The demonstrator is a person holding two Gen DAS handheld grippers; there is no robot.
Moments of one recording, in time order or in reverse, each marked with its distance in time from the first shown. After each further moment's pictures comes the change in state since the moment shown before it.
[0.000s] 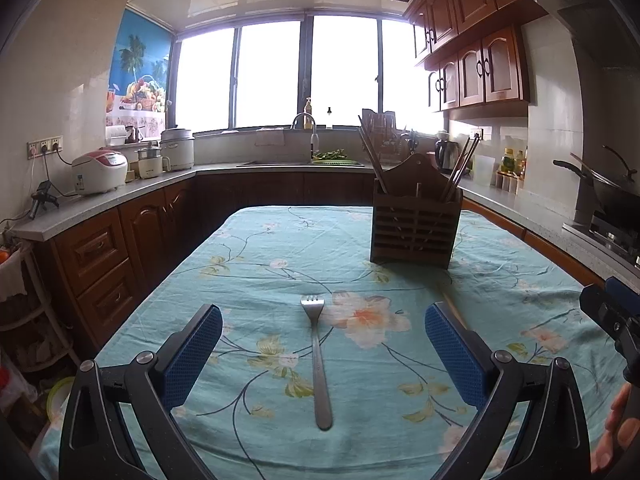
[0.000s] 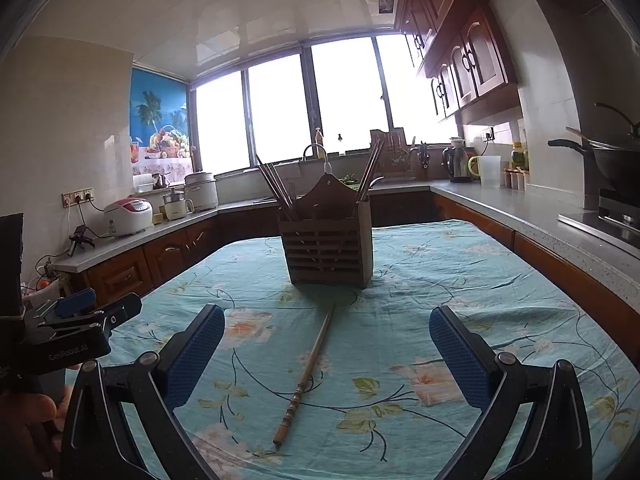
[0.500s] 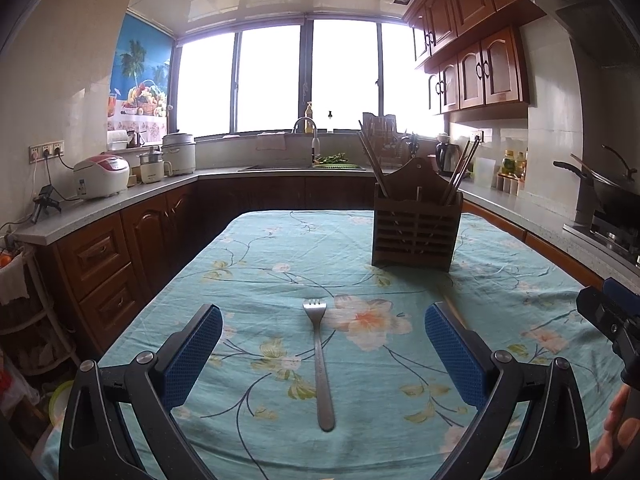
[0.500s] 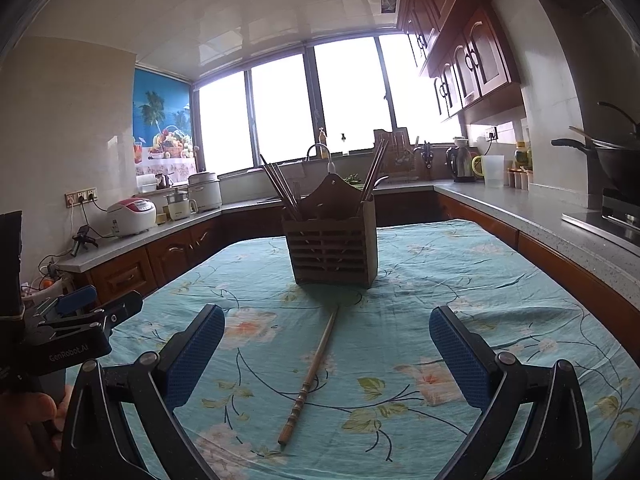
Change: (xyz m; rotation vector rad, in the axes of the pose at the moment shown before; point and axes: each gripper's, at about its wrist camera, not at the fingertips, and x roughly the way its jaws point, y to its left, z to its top) left arm -0.003 0.001 -0.005 0.003 -0.012 0.008; right arm 0.000 0.000 -0.001 0.002 0.000 0.014
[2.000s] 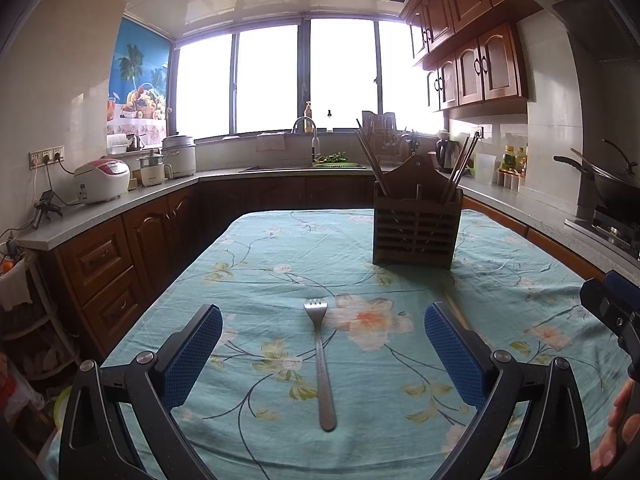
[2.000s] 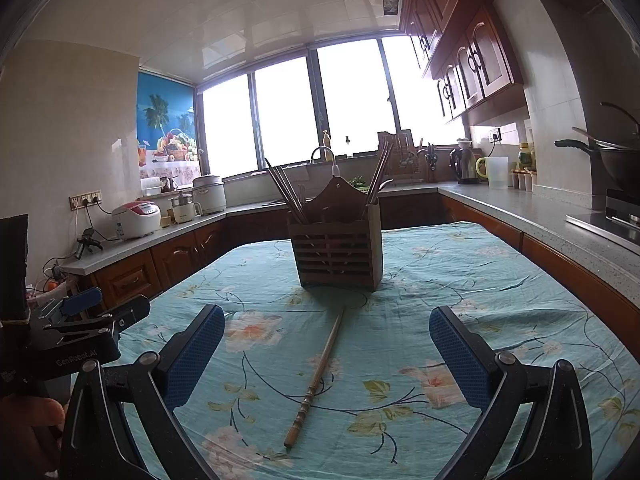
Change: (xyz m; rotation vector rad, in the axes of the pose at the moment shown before) left arm -0.002 -0.014 -0.003 0.017 0.003 0.013; right arm -0.001 0.001 0.002 0.003 -0.008 0.016
